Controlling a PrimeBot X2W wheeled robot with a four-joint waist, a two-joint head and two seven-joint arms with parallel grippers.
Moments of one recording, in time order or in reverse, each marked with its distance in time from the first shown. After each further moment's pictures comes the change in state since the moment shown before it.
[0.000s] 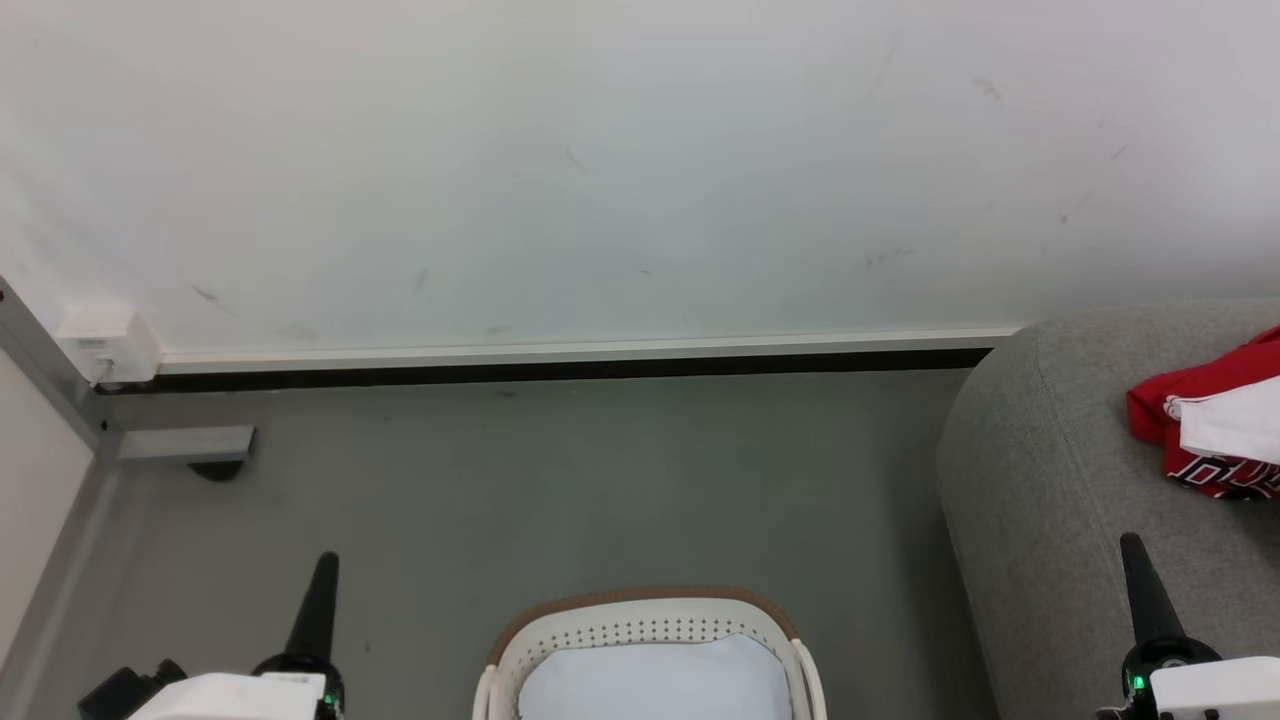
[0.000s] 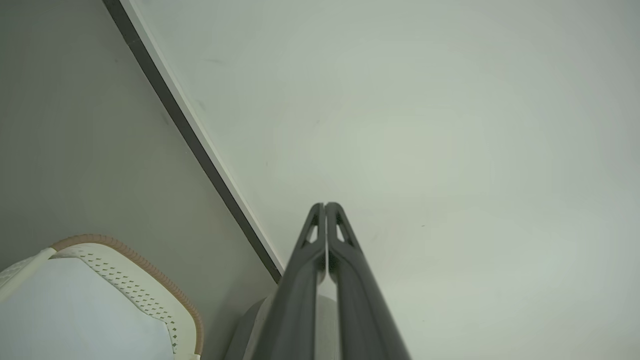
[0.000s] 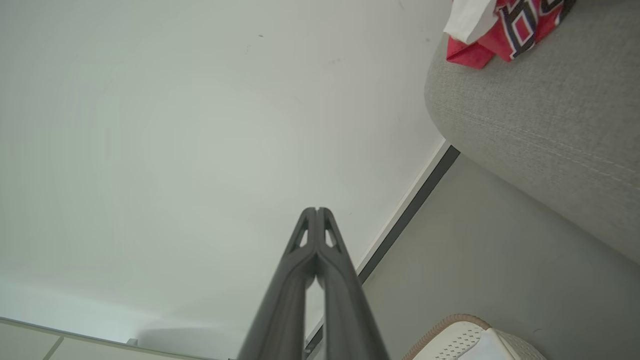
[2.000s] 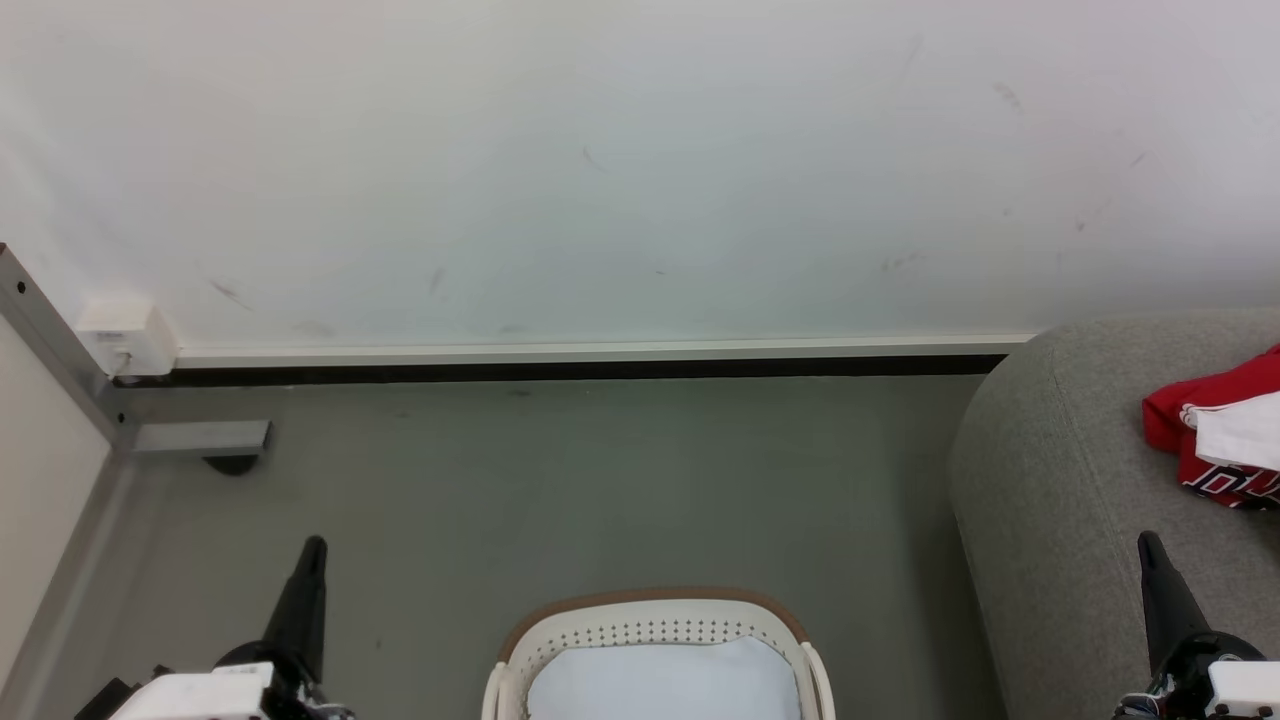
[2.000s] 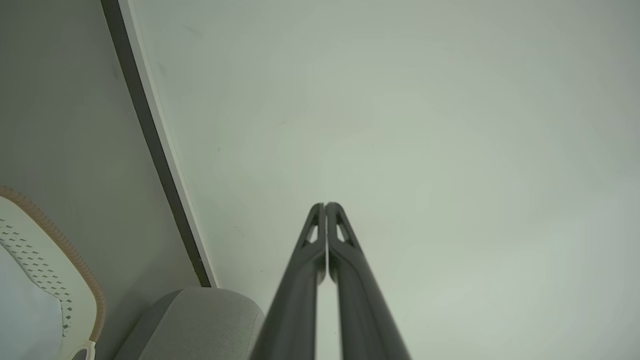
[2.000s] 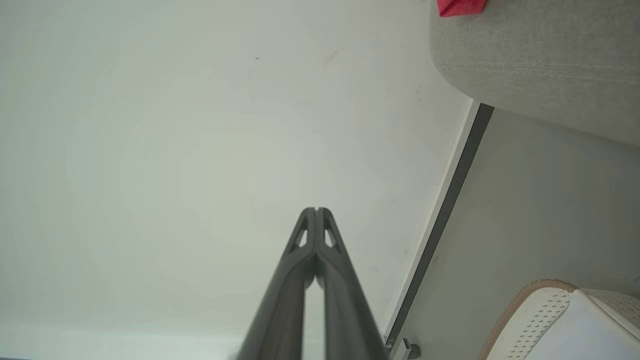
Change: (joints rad) left arm -0.014 0.002 0.034 -0.008 -0.322 -0.014 0.088; right arm -0.008 0.024 -0.073 0.000 0.289 0.000 0.091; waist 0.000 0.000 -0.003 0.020
